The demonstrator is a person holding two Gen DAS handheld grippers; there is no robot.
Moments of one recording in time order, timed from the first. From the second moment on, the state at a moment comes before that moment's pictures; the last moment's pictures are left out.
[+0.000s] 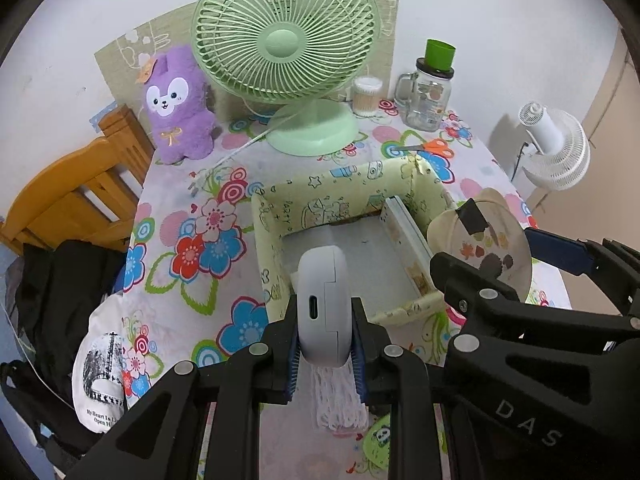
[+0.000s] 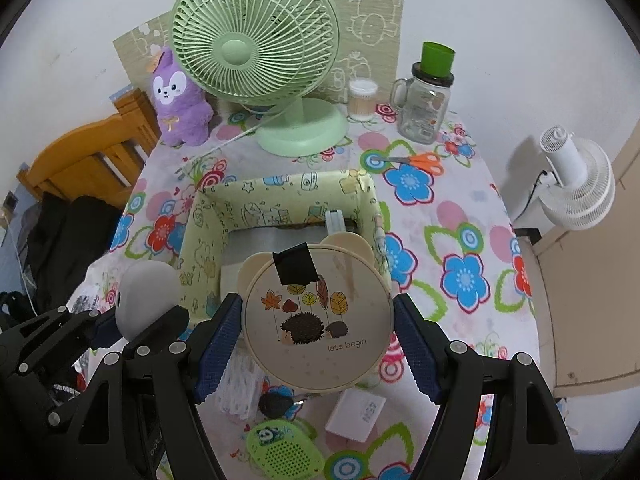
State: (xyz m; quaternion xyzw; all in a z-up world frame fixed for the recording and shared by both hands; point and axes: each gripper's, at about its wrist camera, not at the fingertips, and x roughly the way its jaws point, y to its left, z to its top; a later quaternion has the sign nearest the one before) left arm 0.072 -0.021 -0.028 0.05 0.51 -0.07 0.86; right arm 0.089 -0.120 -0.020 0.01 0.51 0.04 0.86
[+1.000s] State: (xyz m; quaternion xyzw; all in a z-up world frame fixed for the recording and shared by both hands) left arm 0.127 -0.017 -0.064 0.05 0.55 -0.04 0.83; right arm 0.161 -0.112 -0.066 0.01 0.55 0.08 0.83
